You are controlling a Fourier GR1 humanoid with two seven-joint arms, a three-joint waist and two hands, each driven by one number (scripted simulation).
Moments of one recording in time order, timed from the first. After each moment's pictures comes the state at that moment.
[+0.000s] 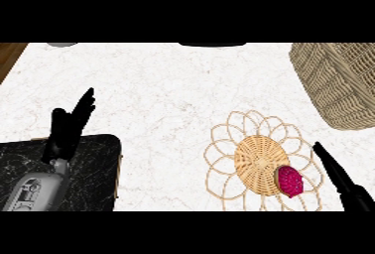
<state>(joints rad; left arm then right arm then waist) -0.20 0.29 -0.04 -1.38 -0.01 0.08 0.21 0.37 -0.28 0.07 -1.98 0.54 0.04 0.04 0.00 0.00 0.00</state>
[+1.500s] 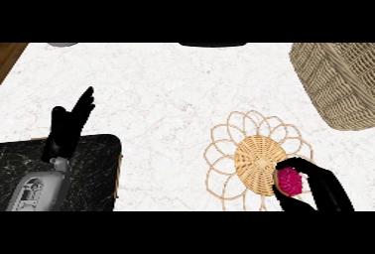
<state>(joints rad) -0.21 0.22 0.05 -1.39 -0.11 0.00 0.22 0.24 -0.17 0.08 -1.74 0.76 0.01 -0.04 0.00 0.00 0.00</state>
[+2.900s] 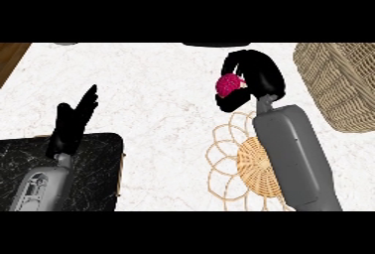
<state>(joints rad) -0.24 0.20 0.06 -1.35 -0.12 -0.01 0.21 -0.72 -0.02 0.01 -1.26 0.91 0.19 0.37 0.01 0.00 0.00</state>
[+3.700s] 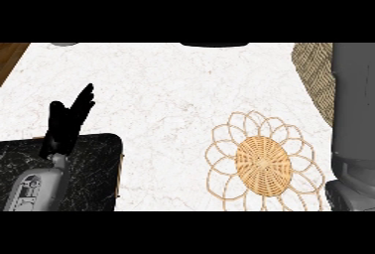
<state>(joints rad) -0.23 0.21 0.08 -1.40 -0.11 -0.03 0.26 -1.18 -0.17 -0.24 -1.36 0.72 0.28 0.69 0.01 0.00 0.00</state>
